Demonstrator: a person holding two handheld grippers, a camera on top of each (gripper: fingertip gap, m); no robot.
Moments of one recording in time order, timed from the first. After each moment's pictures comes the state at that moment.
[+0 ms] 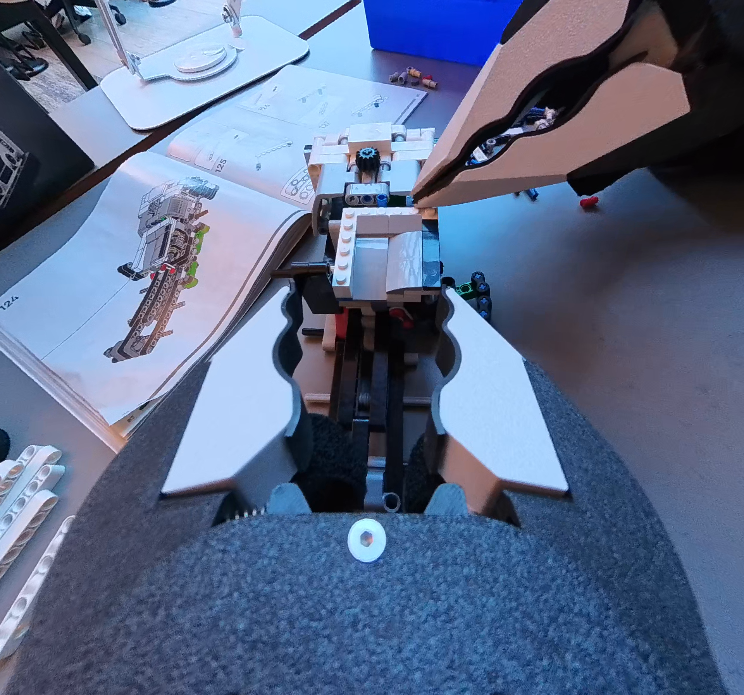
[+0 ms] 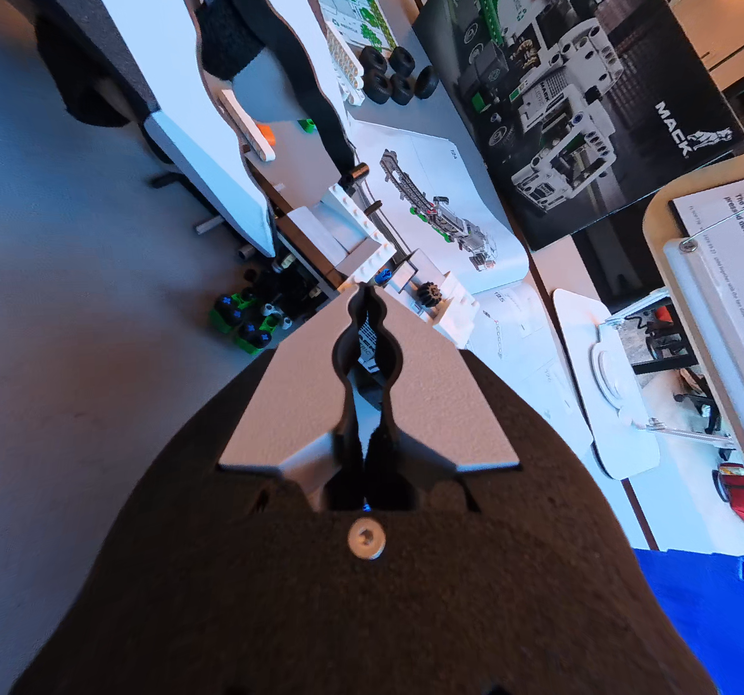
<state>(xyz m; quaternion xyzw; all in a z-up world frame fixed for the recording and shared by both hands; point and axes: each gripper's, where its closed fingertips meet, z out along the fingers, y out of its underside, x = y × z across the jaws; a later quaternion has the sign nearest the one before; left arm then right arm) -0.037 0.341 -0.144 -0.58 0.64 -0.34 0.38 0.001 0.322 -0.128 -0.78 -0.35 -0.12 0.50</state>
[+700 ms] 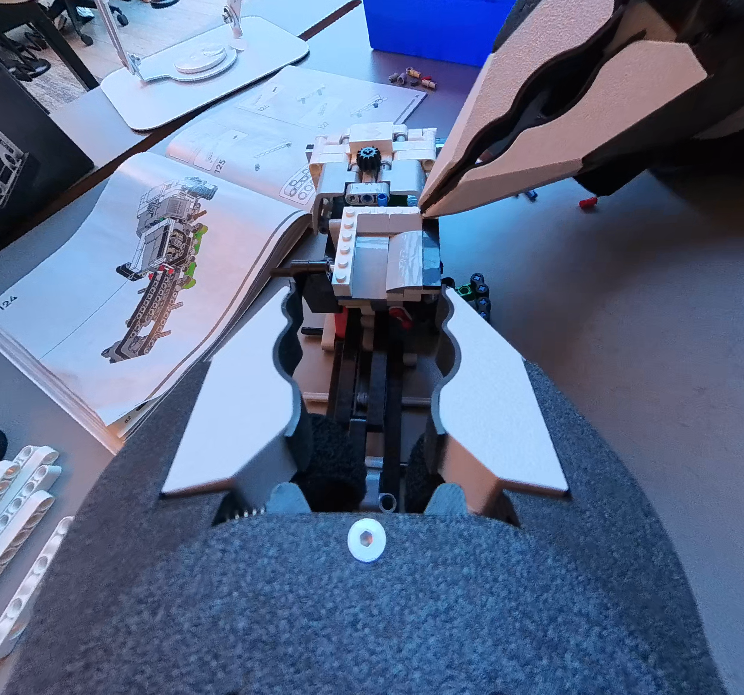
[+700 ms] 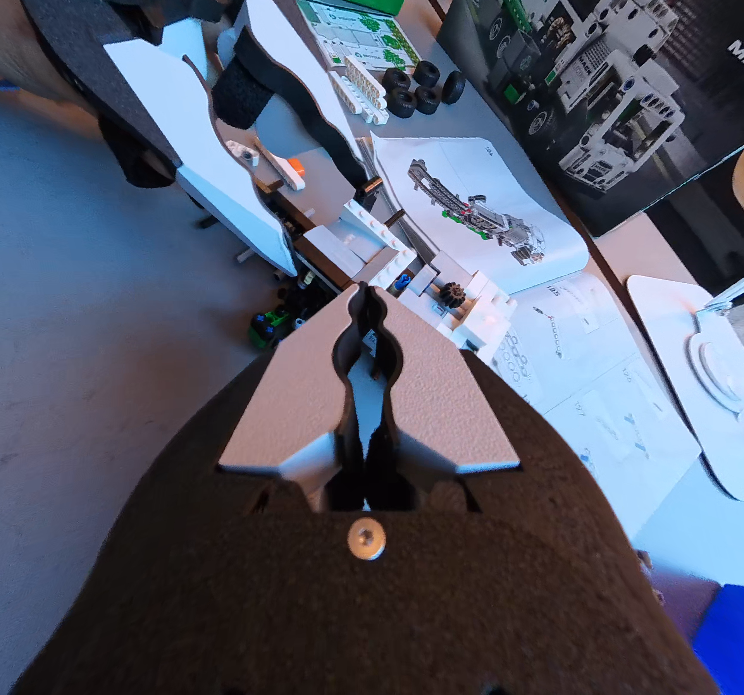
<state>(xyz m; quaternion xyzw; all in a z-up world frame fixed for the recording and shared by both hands) -0.036 0.339 -0.144 -0.58 0.64 -0.34 0.39 -0.008 0.317 -0.129 -0.81 -0.31 -0.01 0.50</state>
